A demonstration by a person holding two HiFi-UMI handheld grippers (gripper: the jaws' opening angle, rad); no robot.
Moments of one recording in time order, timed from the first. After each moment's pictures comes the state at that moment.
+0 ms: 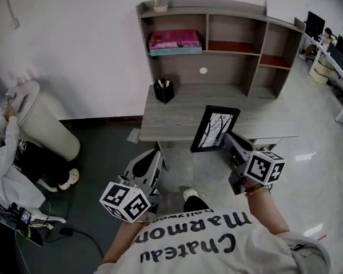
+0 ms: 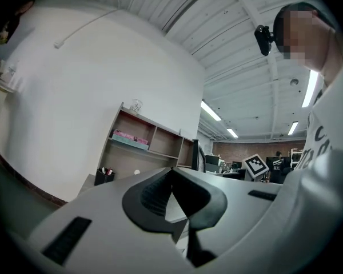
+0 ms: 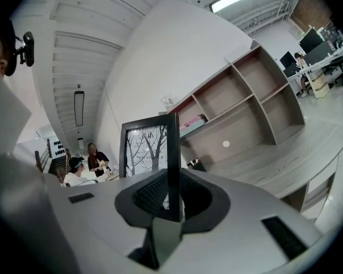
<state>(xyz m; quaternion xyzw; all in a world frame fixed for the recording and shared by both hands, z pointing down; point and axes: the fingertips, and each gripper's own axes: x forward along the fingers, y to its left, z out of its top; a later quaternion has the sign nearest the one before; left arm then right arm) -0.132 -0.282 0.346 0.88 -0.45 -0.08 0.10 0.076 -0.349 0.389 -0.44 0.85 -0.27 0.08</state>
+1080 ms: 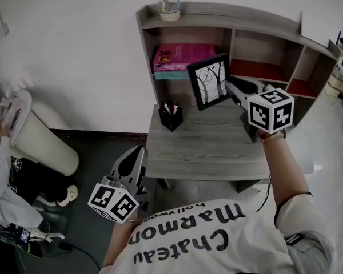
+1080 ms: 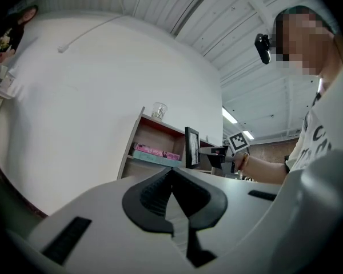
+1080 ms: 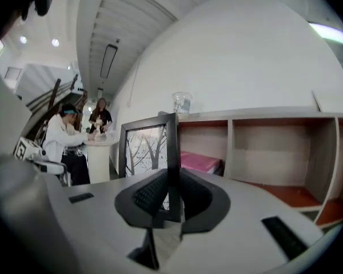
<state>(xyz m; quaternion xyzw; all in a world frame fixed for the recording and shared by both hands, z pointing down) -0.202 -0.482 0.325 0.85 -0.51 -0.10 0.07 0.031 -0.658 0.258 -0.42 0.90 0.00 -0.08</state>
